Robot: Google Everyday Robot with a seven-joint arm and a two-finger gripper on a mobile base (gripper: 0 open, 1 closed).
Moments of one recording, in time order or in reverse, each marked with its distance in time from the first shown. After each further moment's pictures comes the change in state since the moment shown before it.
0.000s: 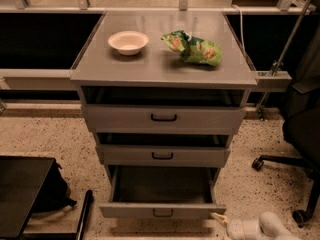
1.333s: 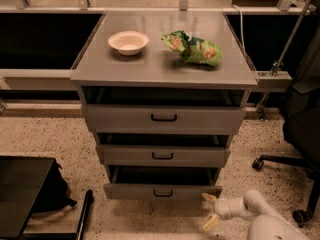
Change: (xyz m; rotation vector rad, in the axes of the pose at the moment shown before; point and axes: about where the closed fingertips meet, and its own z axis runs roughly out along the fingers) arm -0.051 -0.078 0.037 0.036 0.053 0.028
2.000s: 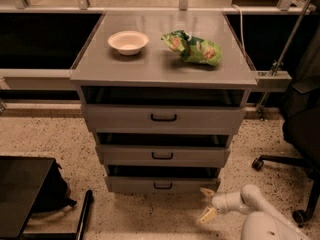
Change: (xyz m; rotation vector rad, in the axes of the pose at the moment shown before) arm -0.016 -0.023 0.009 0.017 0.000 0.025
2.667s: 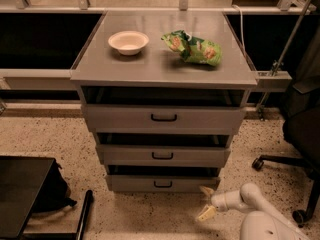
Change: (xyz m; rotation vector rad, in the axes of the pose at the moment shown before) arm -0.007 -0.008 0.001 0.014 -0.008 0.005
